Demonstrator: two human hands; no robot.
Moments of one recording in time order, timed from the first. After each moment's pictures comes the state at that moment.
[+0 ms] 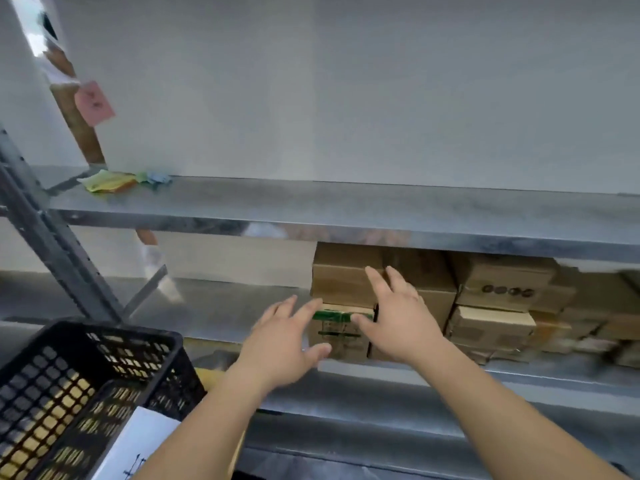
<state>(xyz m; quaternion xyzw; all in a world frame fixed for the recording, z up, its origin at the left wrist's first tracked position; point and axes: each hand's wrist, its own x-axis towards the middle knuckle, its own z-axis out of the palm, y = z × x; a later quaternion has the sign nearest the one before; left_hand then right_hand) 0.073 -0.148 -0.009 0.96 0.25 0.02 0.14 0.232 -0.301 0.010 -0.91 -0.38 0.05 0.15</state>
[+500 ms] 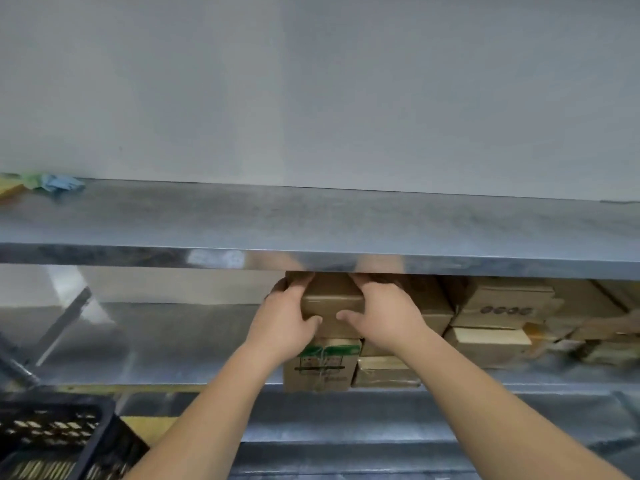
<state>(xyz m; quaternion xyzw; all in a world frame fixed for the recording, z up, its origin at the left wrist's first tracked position) 0.195 -0.076 -0.026 0.93 0.20 0.12 0.28 0.297 -0.238 0.016 -0.93 -0.34 0.06 0.13</state>
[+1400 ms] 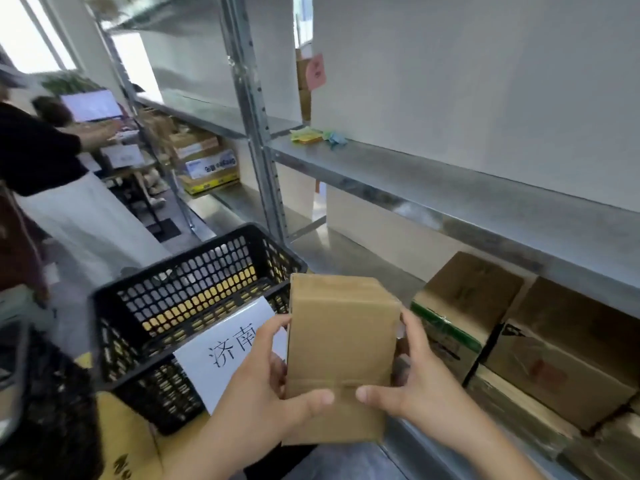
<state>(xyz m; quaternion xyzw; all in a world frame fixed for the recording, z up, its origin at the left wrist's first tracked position) -0.044 -0.307 0.018 0.67 0.54 0.27 0.42 0.196 -0.321 -0.009 -0.56 -0.58 0.44 0.40</state>
